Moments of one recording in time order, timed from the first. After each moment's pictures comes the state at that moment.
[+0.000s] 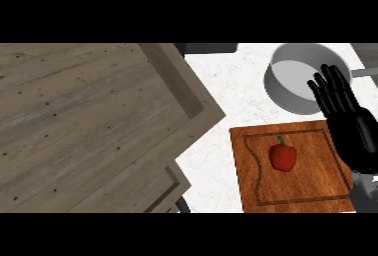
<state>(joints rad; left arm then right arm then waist) -0.19 0.39 -0.15 -1.38 0.09 0.17 0.10 -0.17 -0.52 0.18 -1.70 -0.46 -0.15 -0.10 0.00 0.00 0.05</state>
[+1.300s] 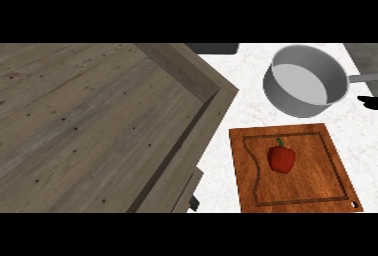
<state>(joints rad) -0.26 0.30 -0.01 -1.51 0.24 0.19 0.00 -0.21 -0.99 0.12 -1.23 0.11 0.31 -0.78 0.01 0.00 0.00</state>
